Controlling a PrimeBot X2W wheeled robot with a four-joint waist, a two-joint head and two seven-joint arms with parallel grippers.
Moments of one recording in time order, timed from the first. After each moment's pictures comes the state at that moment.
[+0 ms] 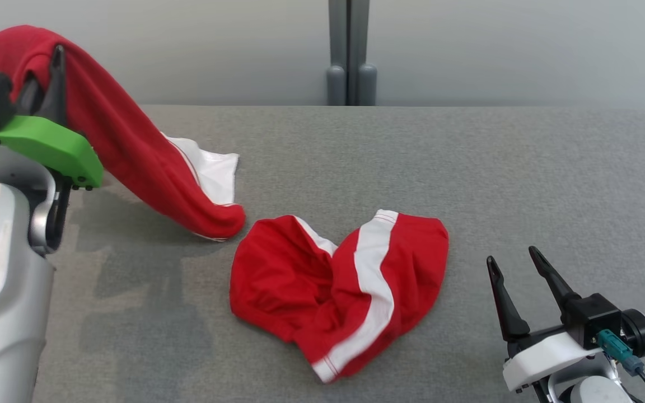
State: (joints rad) left arm -0.73 0.35 -0.21 0.50 -0.36 -0.09 -0.05; right arm -0.03 -0.05 0.02 0.16 0.04 0.13 -0.26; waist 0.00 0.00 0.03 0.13
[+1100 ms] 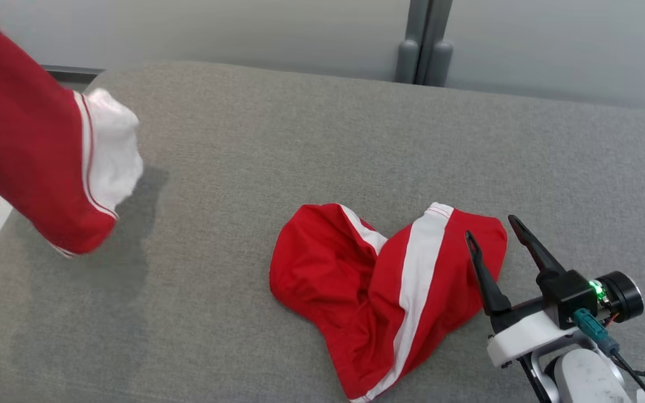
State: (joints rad) left arm -0.82 0.52 -0.09 0.37 -0.43 -0.02 0.06; right arm -0.10 -0.05 0.06 0.13 -0.06 0.13 -0.26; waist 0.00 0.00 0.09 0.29
